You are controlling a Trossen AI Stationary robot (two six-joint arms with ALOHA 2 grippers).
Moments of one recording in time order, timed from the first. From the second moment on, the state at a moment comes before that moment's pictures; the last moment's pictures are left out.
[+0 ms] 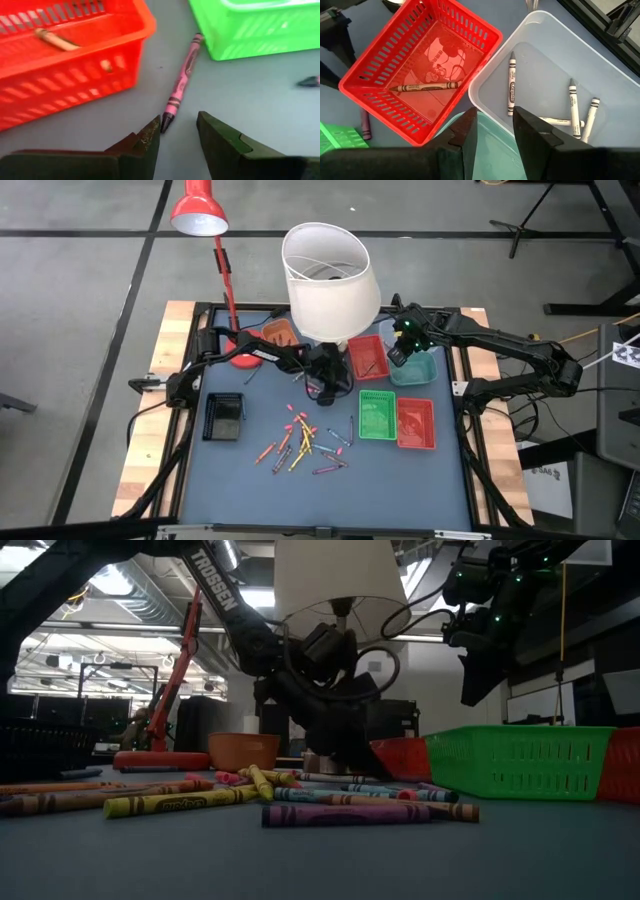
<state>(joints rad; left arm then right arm) 0.24 2.17 1.23 0.21 0.35 0.28 -0.53 1.21 0.90 -0.78 0.09 0.18</state>
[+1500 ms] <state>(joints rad) 0.21 2.17 1.23 0.22 0.25 0.26 -0.53 1.21 0.90 -0.78 0.09 0.18</state>
